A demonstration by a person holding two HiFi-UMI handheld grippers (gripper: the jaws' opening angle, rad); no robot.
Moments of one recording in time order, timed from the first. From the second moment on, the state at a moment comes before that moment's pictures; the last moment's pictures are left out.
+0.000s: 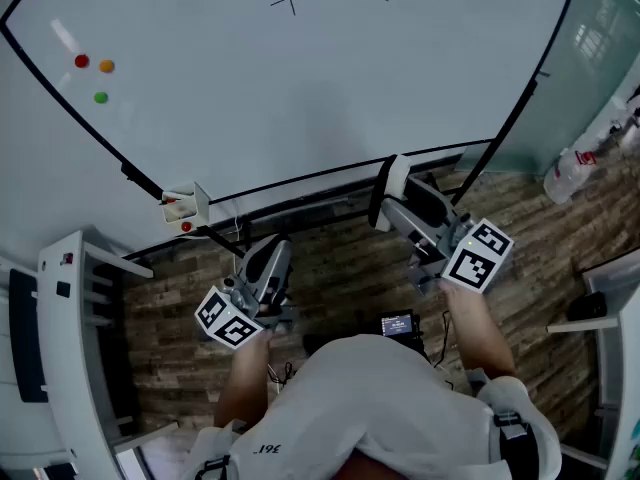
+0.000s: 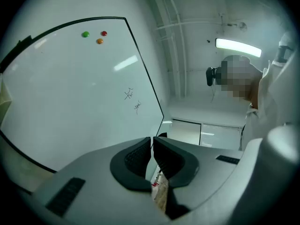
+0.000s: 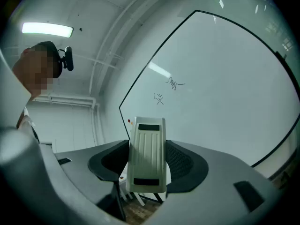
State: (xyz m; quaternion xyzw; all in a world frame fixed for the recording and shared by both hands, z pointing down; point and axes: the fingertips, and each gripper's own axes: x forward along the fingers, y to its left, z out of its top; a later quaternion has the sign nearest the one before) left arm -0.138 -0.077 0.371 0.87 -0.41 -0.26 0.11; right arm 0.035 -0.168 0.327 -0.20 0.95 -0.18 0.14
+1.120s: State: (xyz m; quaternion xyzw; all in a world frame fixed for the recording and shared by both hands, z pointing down) left arm -0.181 -0.111 0.364 0.86 -0.44 -0.25 0.10; right arm -0.042 -0.214 0.300 -0.21 0.97 -0.09 0.10
